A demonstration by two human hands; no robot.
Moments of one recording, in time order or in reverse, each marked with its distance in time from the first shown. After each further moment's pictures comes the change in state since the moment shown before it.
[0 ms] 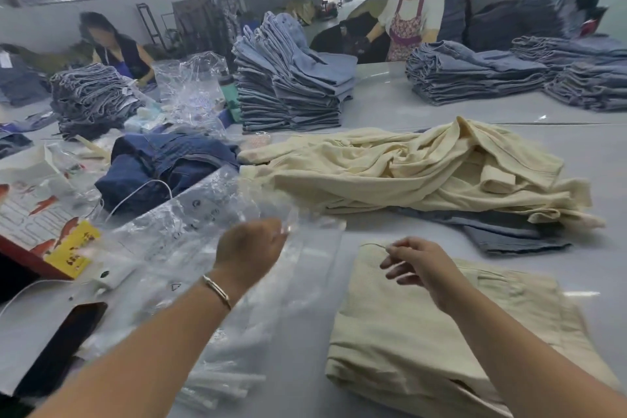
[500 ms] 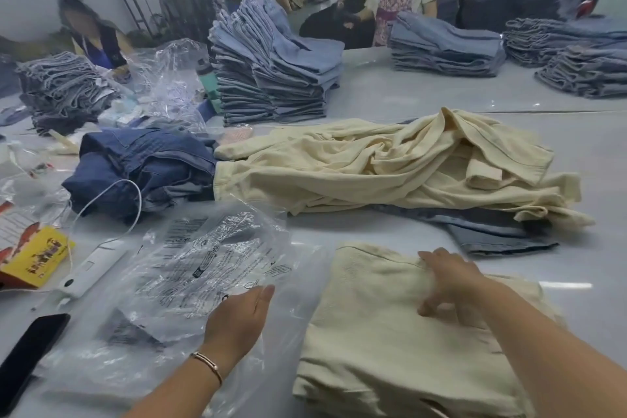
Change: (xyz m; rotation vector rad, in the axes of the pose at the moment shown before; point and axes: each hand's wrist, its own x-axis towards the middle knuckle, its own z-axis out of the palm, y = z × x) left_hand -0.059 0.009 0.106 -0.237 -0.309 -0.280; right_hand 0.060 0.048 -0.099 -1.276 -0.116 0.153
